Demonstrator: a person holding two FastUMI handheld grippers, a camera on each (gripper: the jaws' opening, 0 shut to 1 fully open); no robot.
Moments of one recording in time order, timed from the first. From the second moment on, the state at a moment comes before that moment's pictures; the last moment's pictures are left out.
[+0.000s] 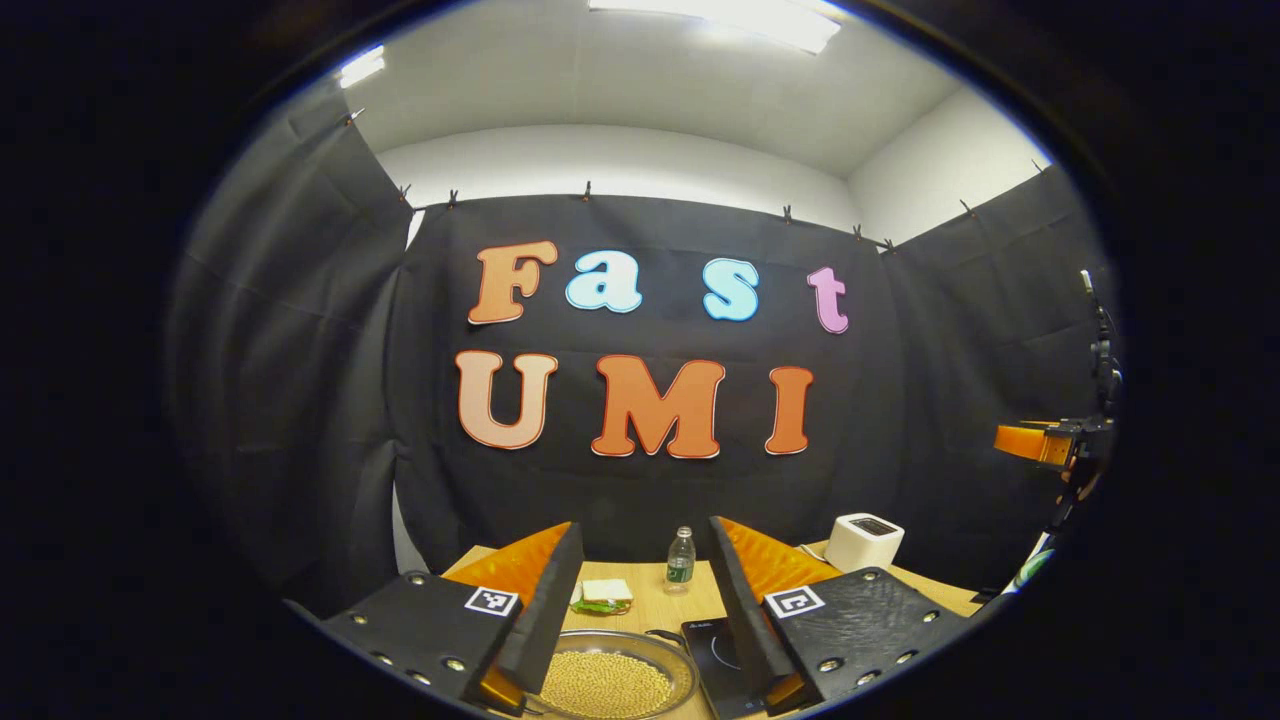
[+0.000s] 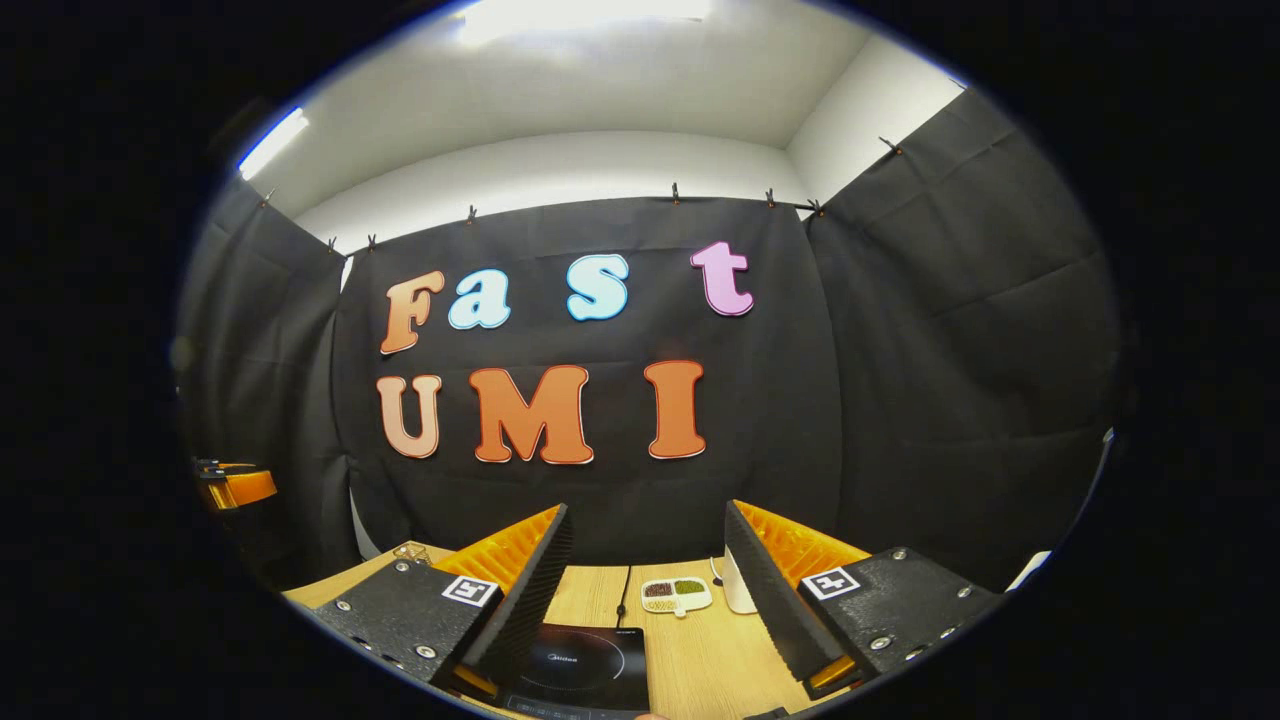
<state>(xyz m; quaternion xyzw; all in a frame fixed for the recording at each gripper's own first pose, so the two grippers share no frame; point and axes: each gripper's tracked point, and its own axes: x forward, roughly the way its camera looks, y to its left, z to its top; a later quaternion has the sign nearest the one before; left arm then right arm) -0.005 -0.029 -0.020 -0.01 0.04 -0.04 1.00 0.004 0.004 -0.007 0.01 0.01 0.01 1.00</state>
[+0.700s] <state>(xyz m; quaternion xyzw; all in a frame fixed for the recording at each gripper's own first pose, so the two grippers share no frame) -0.011 -0.029 -0.089 0.01 0.11 -0.07 0.99 0.013 0.023 -0.019 0.00 0.02 0.02 1.00</state>
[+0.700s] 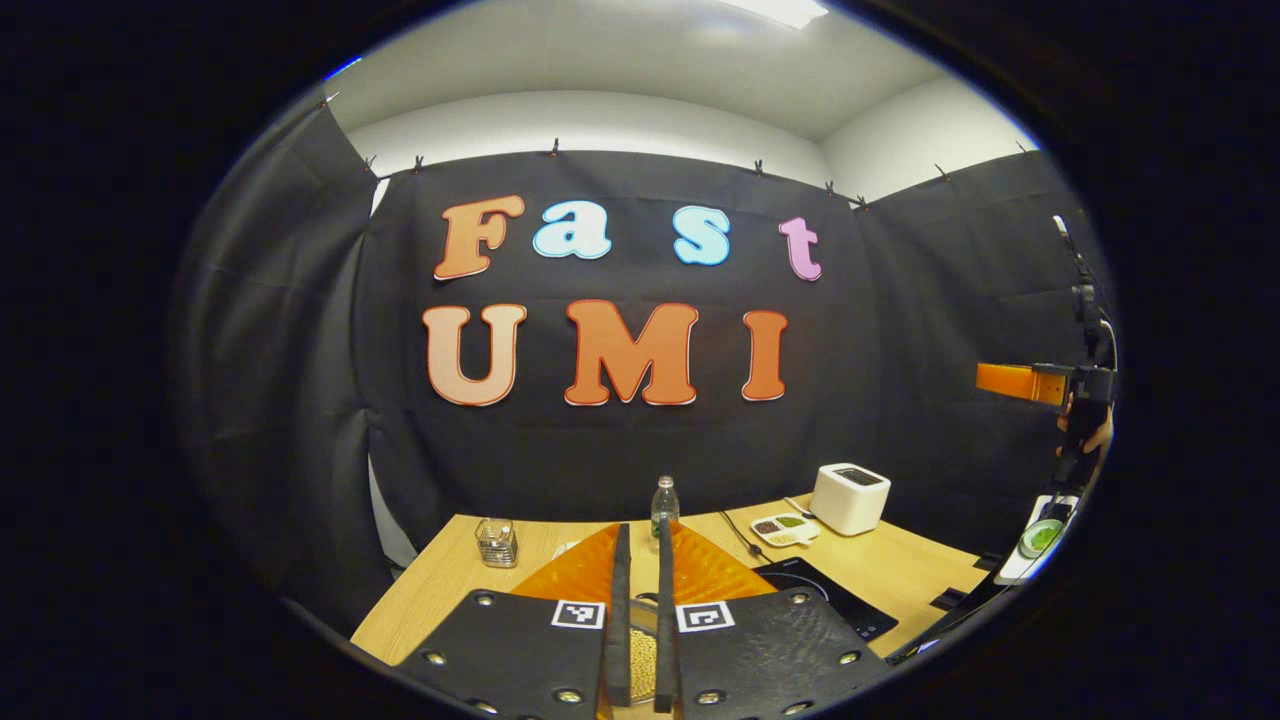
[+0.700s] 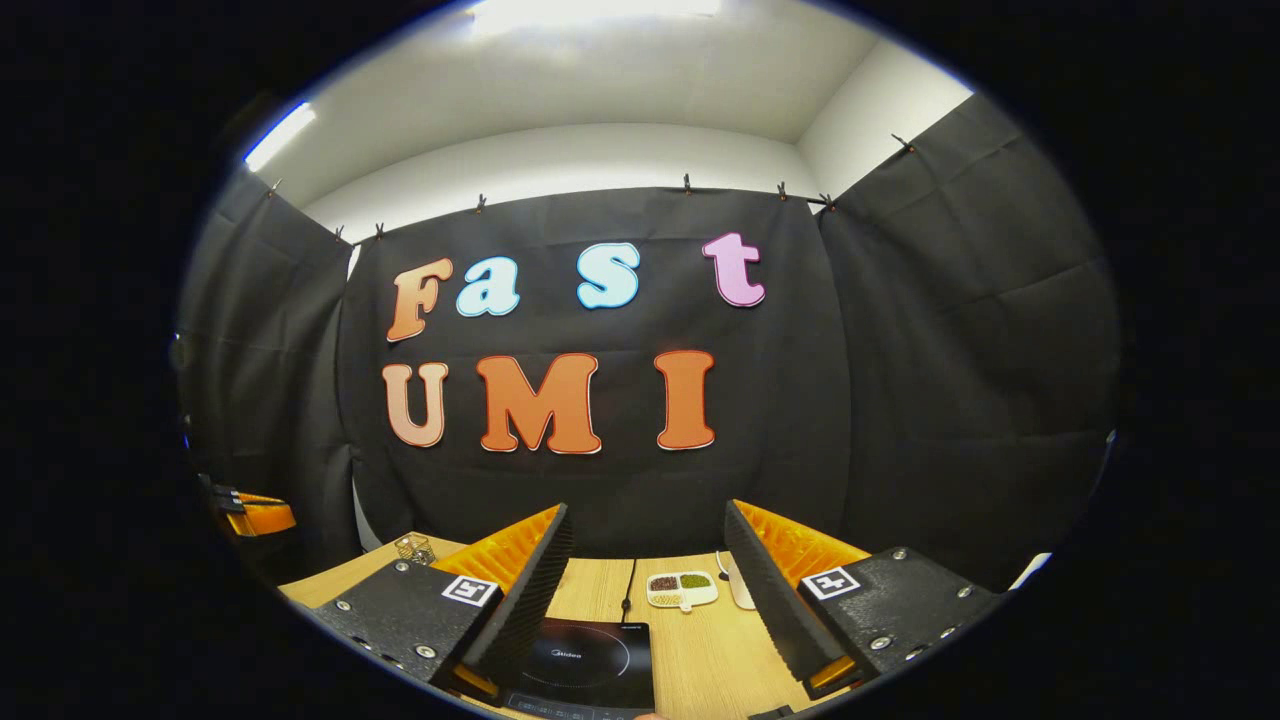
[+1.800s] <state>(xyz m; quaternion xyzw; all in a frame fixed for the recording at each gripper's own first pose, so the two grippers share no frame) -0.105 0.027 -0.259 -0.01 0.28 -0.05 0.96 0.018 0.061 -0.033 0.00 0.03 0.03 1.00</state>
